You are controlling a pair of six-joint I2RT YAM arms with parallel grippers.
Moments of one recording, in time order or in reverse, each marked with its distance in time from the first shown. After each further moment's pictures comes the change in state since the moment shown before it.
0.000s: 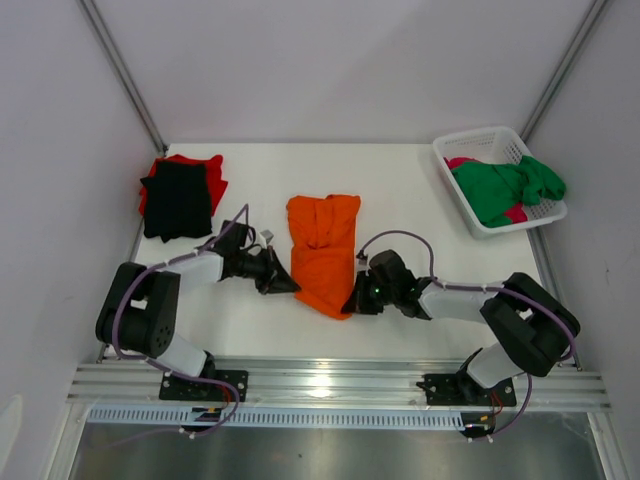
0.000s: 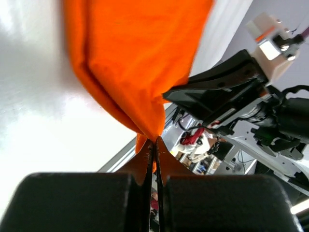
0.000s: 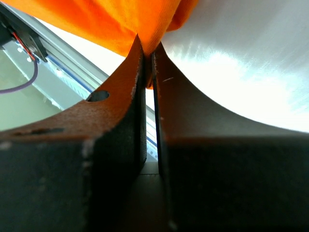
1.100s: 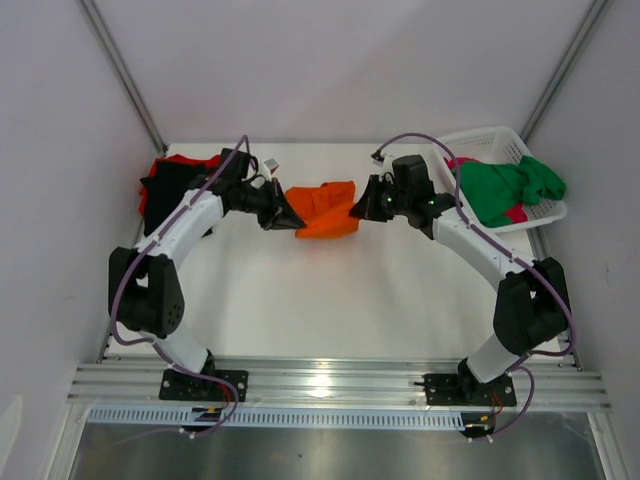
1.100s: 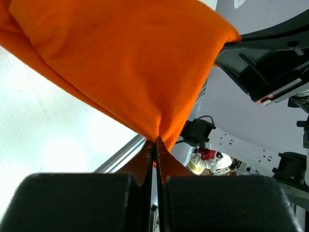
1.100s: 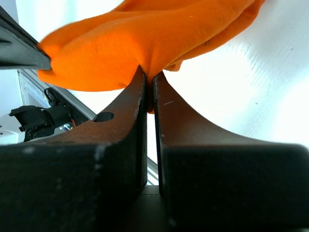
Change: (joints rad) left arm 0.001 0.119 0.719 -0.467 -0.071 0.154; right arm -0.311 0.098 0.723 -0.413 -0.056 -0.319
